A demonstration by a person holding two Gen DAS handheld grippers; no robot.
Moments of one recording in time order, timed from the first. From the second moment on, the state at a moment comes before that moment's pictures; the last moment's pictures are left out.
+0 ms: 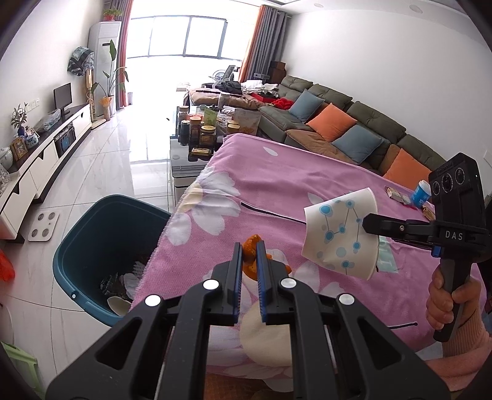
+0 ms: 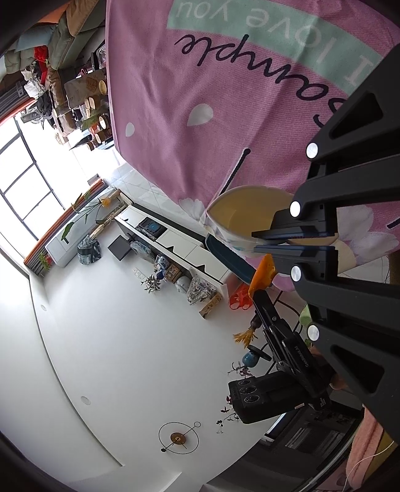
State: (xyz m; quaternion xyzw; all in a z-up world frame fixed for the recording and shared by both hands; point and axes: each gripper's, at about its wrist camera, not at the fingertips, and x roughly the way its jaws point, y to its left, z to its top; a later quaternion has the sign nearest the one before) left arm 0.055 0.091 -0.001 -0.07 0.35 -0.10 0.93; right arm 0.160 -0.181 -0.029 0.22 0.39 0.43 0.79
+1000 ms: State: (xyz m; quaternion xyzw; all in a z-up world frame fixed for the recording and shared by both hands) left arm 0.050 0.122 0.004 -0.08 0.34 -0.06 0.94; right arm 0.162 -0.150 -0.026 0.21 0.40 0.45 0.77
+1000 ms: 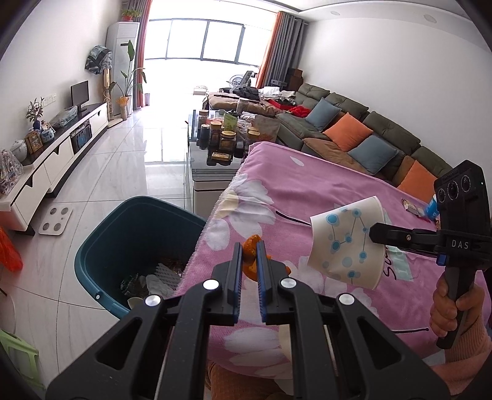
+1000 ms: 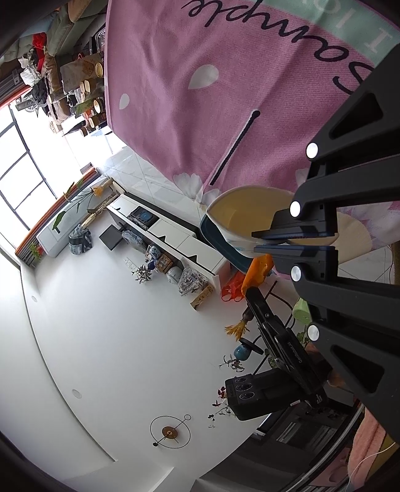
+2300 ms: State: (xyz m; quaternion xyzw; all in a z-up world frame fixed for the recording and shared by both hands) left arm 0.049 0.156 0.006 -0.09 0.33 -0.01 0.94; right arm 0.170 -0.116 -0.019 0.19 0.41 0.47 0.76
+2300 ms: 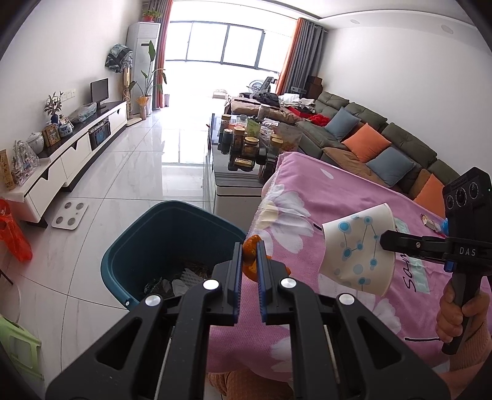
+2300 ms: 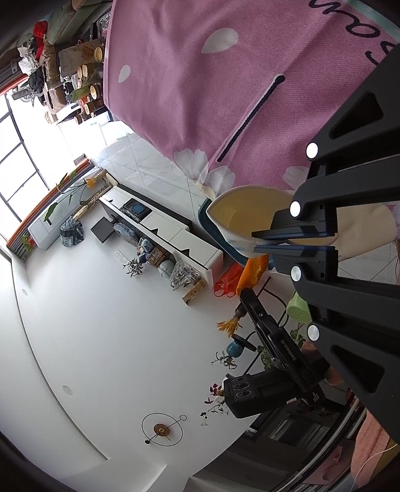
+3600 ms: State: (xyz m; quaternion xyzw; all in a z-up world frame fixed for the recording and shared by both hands) left arm 0.052 0.178 0.006 -0.10 0.33 0.03 0.94; right arm 0.175 -0.073 -0.009 0.17 0.41 0.49 0.75
